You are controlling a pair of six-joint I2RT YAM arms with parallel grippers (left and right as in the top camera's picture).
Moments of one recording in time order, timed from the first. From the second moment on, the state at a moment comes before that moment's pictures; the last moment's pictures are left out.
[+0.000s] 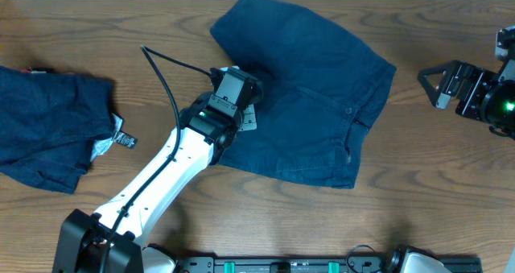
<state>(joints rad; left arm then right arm) -0.51 1.51 1.09 -0.60 -0.16 -0.58 -0.31 1.30 1.78 -1.38 -0.55 0.10</state>
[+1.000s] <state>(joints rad) -0.10 1.58 1.09 -0.58 -0.11 -0.45 -0.31 1.30 1.78 -1.46 -0.47 0.09</state>
